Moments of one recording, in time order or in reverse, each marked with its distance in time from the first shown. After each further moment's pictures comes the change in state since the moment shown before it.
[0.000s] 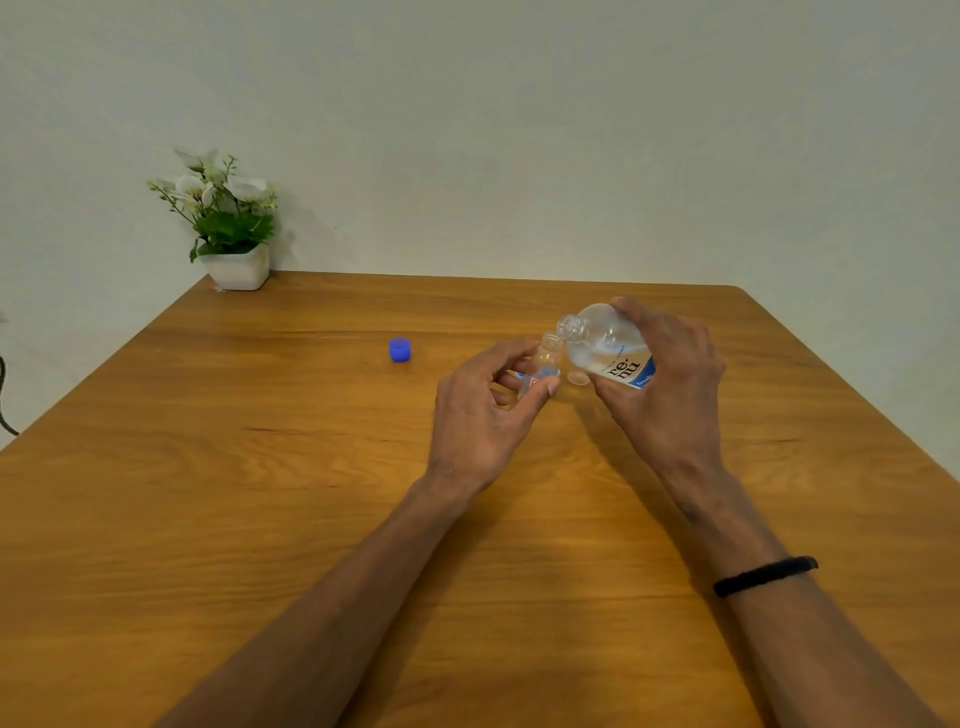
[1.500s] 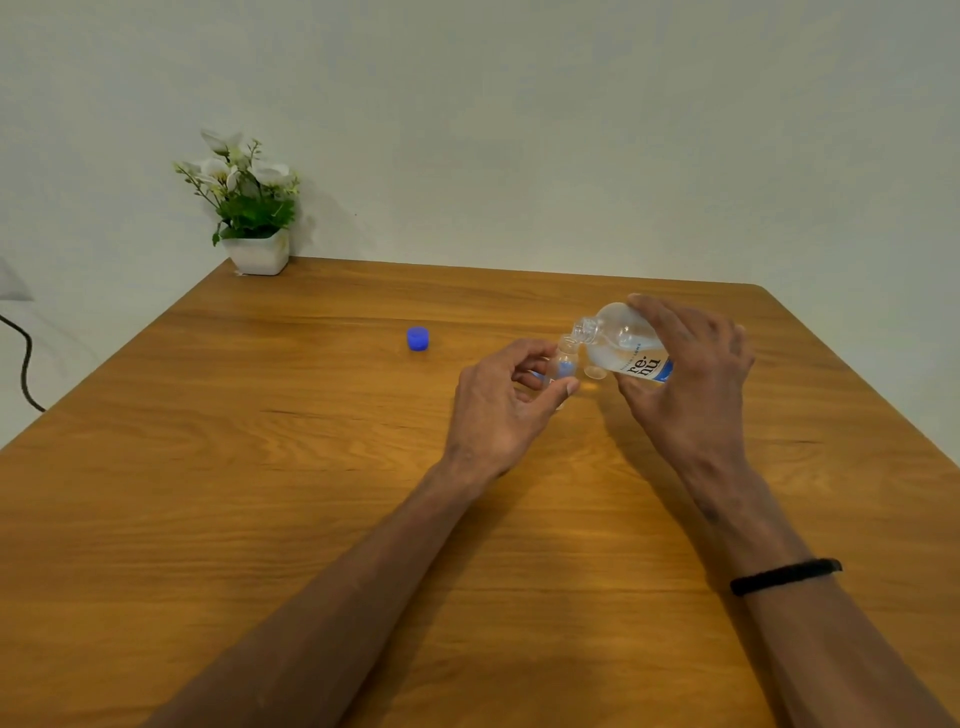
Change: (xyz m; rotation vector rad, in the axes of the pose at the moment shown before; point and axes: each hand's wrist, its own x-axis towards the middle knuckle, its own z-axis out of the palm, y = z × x) left_hand 0.001 -0.003 0.000 0.029 -0.027 -0.014; right_hand 0.001 0.001 -0.003 -0.134 -0.015 -0.052
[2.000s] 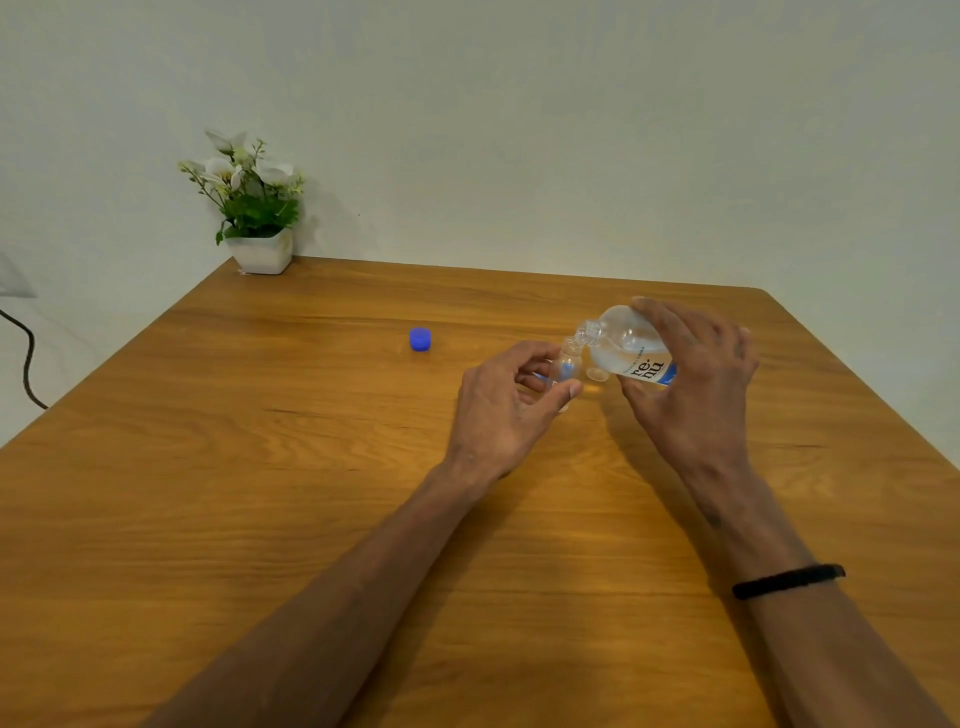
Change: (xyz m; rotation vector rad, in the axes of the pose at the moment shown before) left_hand 0.000 0.000 0.000 0.018 -0.016 -0.007; right_hand -0.001 -0.001 -0.001 -0.011 -0.004 -0.006
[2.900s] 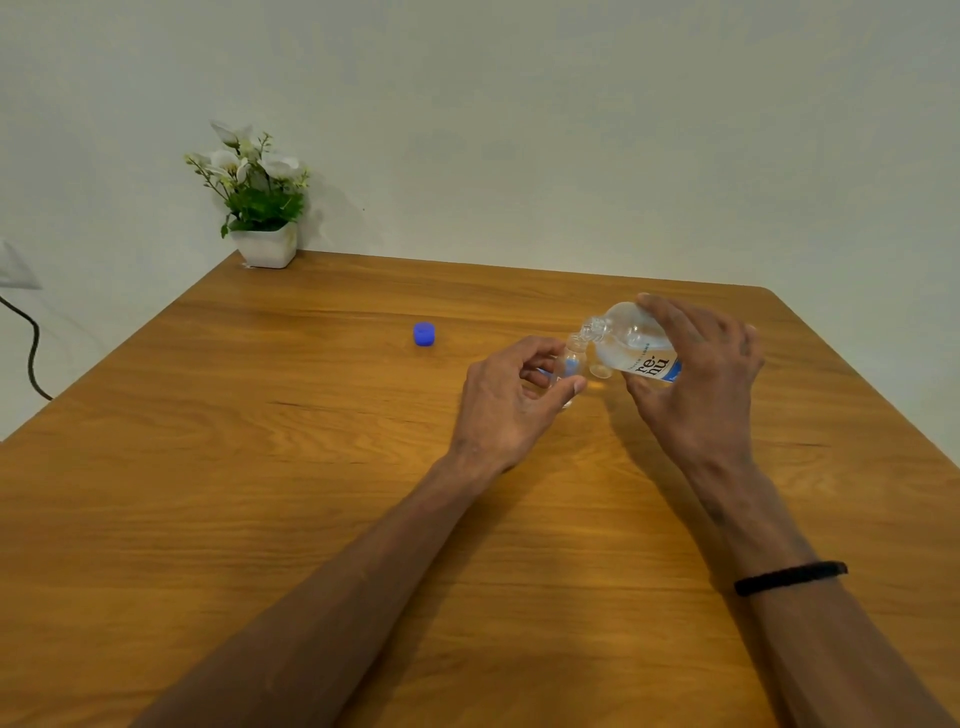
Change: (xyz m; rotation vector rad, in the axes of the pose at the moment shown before) left_hand 0.000 0.000 -0.001 -0.019 -0.002 0.002; right_hand 0.000 -0.001 -0.001 -0.002 0.002 -0.005
